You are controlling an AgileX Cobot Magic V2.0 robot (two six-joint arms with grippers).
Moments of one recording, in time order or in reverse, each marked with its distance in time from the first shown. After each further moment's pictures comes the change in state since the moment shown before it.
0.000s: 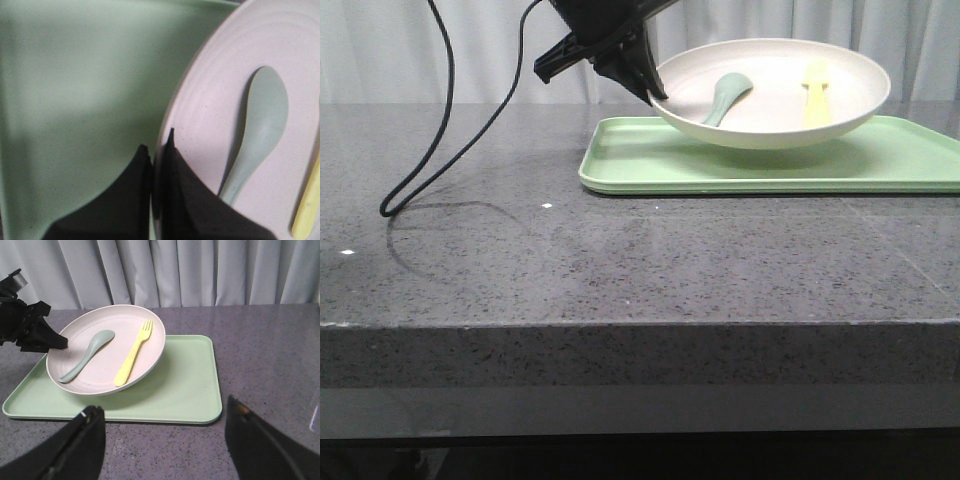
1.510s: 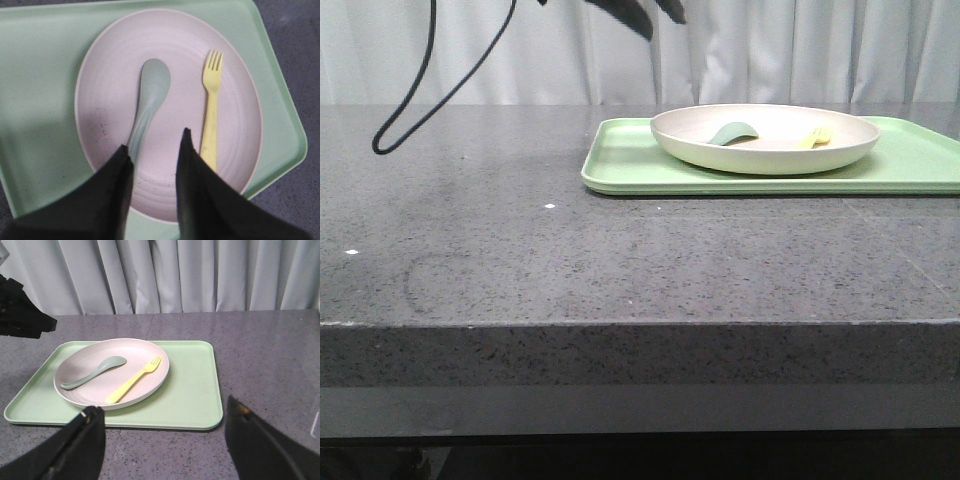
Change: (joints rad) left arm -0.012 -0.086 -0.106 -0.017 0.160 0.140; right arm 0.000 0.000 0.000 0.000 -0.017 0.000
